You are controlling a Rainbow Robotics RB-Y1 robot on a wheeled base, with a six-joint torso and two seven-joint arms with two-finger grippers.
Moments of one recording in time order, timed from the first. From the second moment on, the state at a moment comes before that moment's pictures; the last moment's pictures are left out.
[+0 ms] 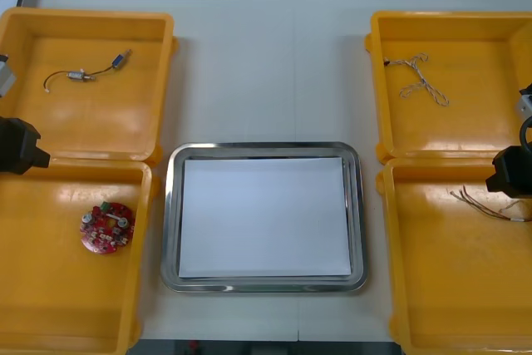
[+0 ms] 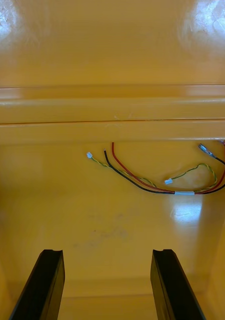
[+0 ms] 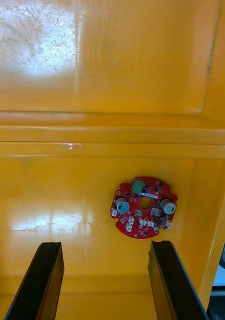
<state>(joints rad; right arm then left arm) -0.23 -0.85 -0.12 -2.12 -0.83 1.89 1.16 -0.23 0.95 0.20 -2.20 0.99 1.84 -1.07</state>
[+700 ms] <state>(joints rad) -0.23 -0.85 -0.12 -2.12 -0.83 1.89 1.16 -0.23 0.95 0.20 -2.20 0.99 1.84 -1.07</state>
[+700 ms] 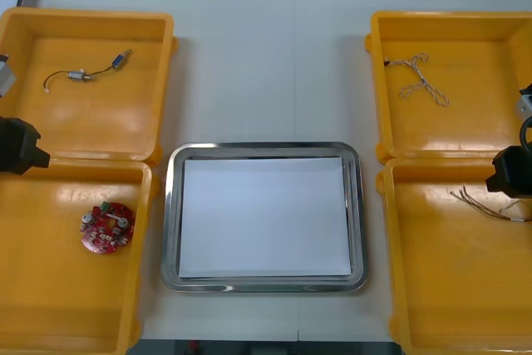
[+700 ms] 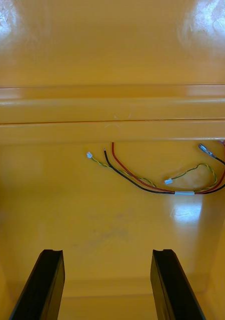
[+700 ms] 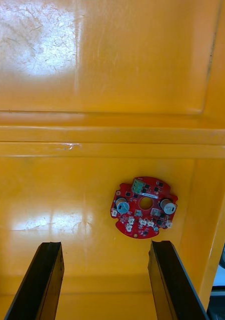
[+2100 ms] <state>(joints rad) -0.22 -0.84 -0.16 -2.01 -0.81 1.77 1.77 -0.07 0.95 0.26 -2.24 1.00 1.73 -1.18</state>
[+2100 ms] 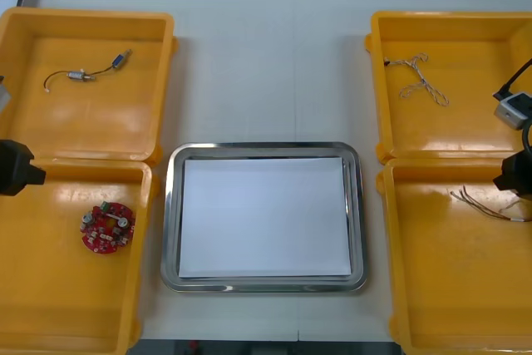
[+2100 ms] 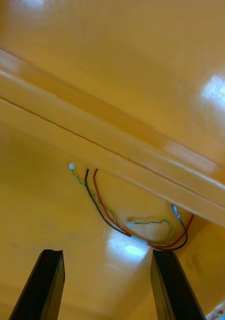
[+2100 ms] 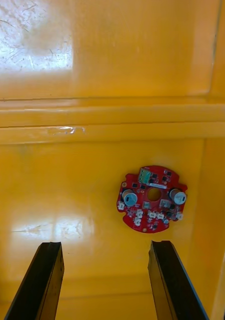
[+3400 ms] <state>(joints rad) 0.05 -0.84 -0.18 -1.96 -0.84 1.36 2.28 0.03 0.74 0.05 -2.17 0.62 1.49 -1.22</state>
